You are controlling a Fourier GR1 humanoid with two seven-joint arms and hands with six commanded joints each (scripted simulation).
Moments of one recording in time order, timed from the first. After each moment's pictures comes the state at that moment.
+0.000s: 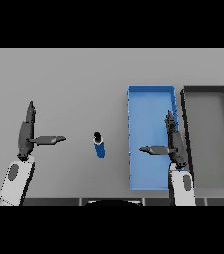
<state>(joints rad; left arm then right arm) -0.11 0.43 -0.16 -1.48 0.24 0.26 0.01 0.00 0.00 0.00 -1.57 0.00 0.00 0.00</state>
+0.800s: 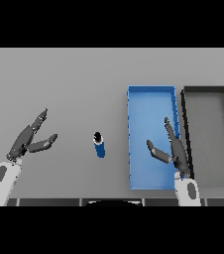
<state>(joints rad) -0.08 0.65 -0.24 -1.53 0.28 -0.13 -0.11 0.11 -0.12 0.11 -1.71 0.17 0.04 -0.04</state>
